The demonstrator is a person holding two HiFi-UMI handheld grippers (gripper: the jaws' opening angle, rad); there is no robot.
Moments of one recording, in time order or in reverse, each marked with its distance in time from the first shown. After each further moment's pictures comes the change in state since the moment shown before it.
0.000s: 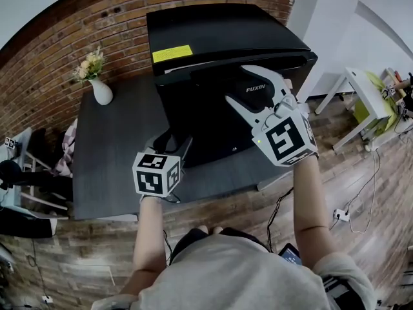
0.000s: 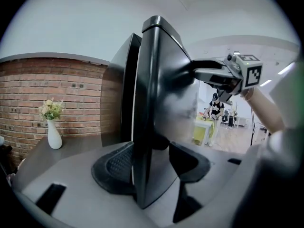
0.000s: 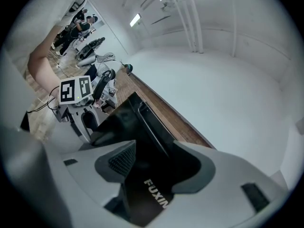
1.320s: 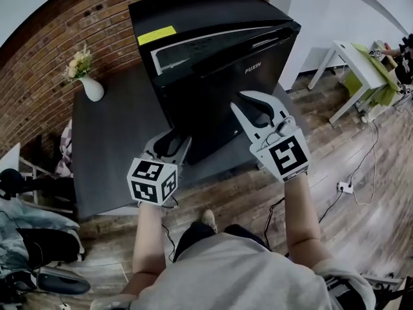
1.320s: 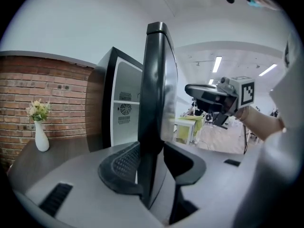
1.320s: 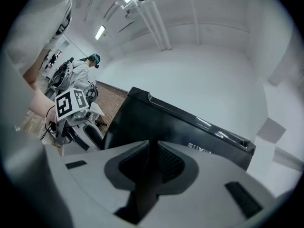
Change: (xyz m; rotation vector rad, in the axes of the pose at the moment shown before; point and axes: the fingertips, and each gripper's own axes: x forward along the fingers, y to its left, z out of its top) left arm -0.045 -0.050 -0.024 0.081 -0.024 -0.172; right arm -0.066 0.071 -0.013 0.390 -0.021 -0.110
